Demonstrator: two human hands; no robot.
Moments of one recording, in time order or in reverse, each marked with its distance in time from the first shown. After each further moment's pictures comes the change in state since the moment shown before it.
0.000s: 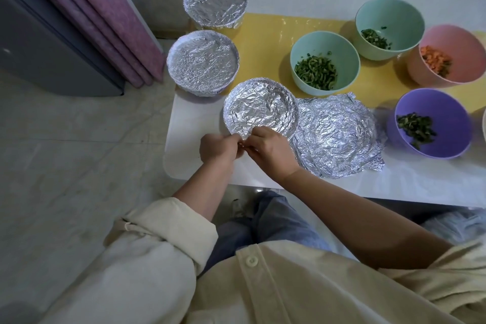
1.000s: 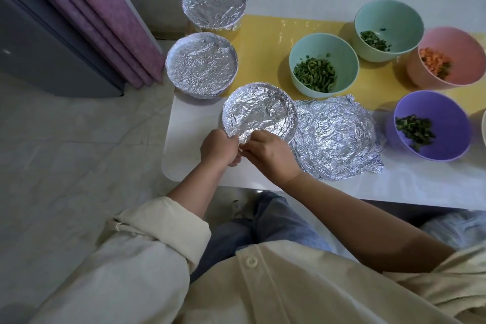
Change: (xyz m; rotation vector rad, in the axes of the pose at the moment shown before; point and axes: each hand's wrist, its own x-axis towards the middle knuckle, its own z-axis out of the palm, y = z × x) left_hand 0.014 0.003 -0.006 0.442 -0.188 0.207; right_hand -0.004 0.004 -0.001 0.027 -0.008 -0.060
